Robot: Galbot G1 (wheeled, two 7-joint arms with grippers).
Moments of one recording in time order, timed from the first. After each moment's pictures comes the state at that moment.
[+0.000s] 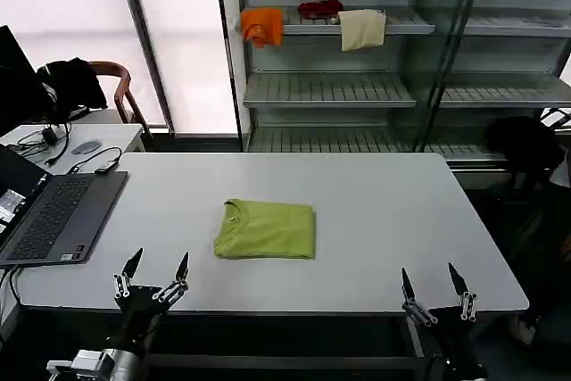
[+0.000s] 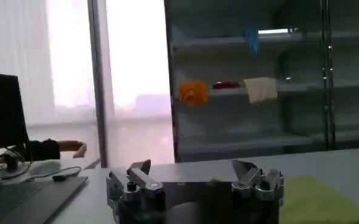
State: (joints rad) left arm 1.69 -1.10 -0.56 -2.23 -0.32 0.01 -0.20; right arm -1.78 1.04 0.50 2.15 0.26 0.32 0.29
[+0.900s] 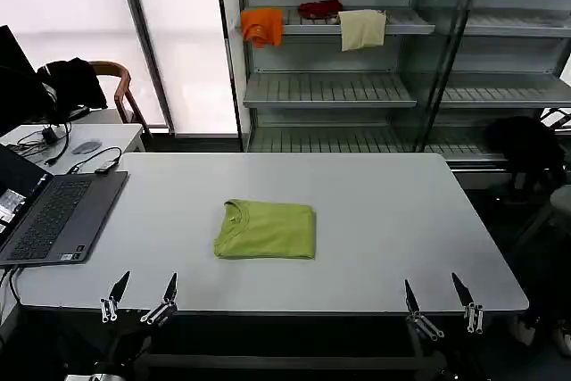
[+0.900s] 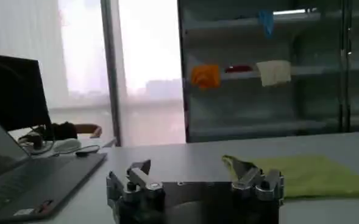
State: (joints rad) left arm 1.82 -1.08 -0.59 -2.25 -0.34 -0.03 -0.26; right arm -1.87 1.00 0.53 2.17 0.26 0.36 0.27
